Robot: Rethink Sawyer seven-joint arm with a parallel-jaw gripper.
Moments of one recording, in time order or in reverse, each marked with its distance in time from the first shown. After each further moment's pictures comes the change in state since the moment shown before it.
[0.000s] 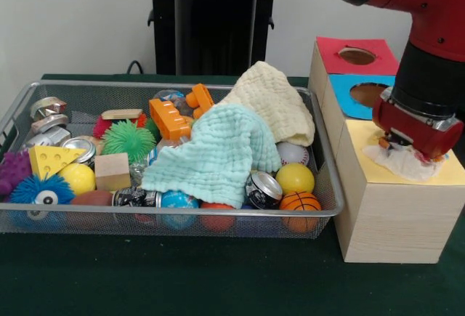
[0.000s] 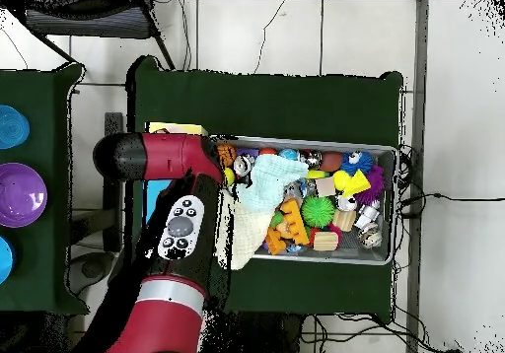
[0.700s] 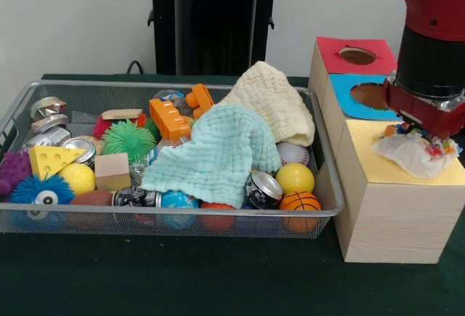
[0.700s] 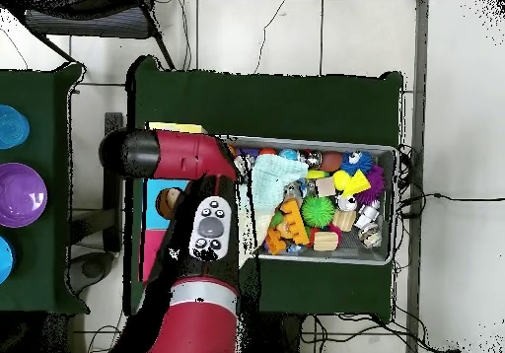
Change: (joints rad) arm -0.090 -0.109 0.149 0.093 0.000 0.033 0.000
